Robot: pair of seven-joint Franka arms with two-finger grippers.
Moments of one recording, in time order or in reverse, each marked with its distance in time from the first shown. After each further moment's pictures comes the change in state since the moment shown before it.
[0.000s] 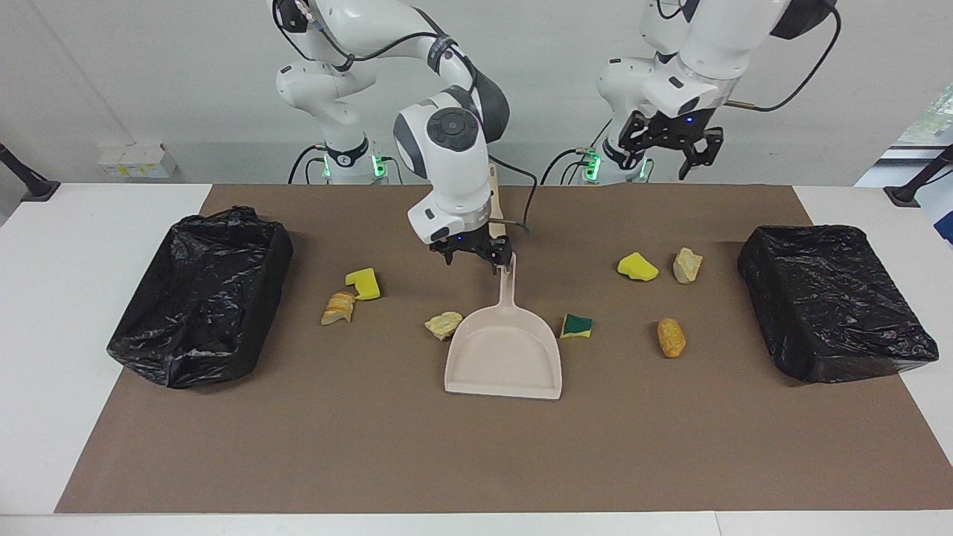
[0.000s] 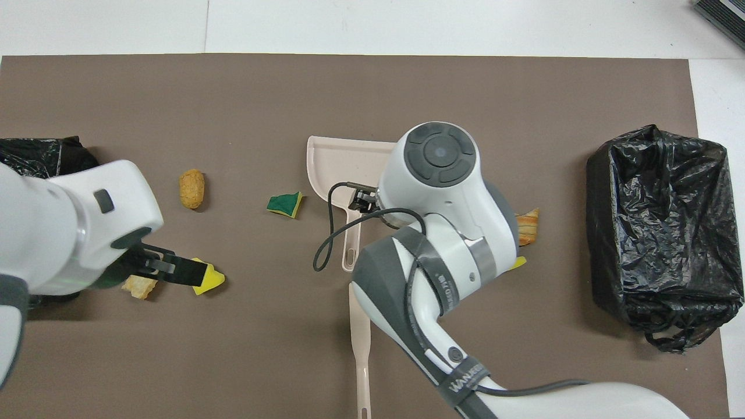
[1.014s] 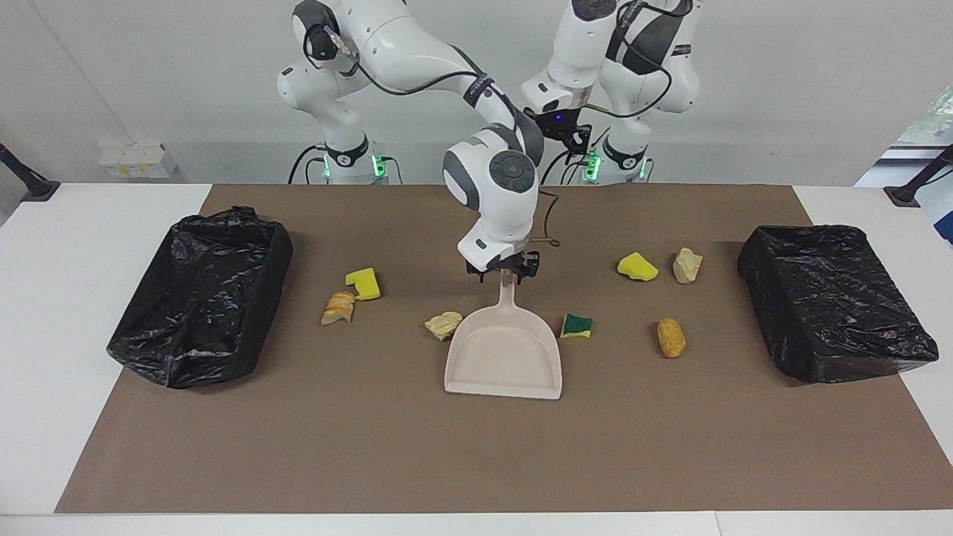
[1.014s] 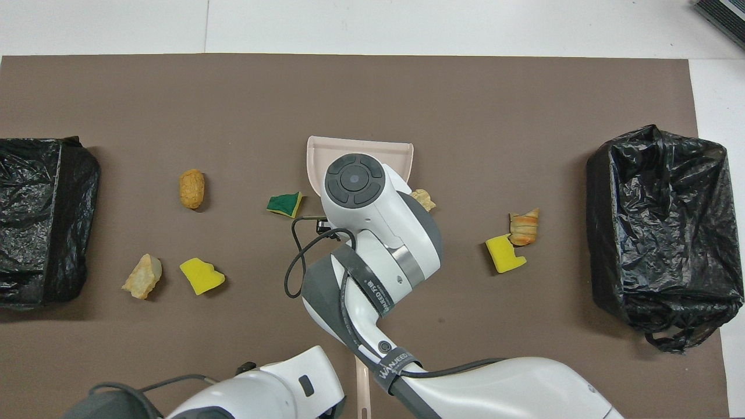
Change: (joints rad) left arm -0.475 -0.230 -0.003 -0.555 -0.103 0.388 -0.379; right arm 0.080 0.130 0.003 0.051 -0.031 0.038 -0.146
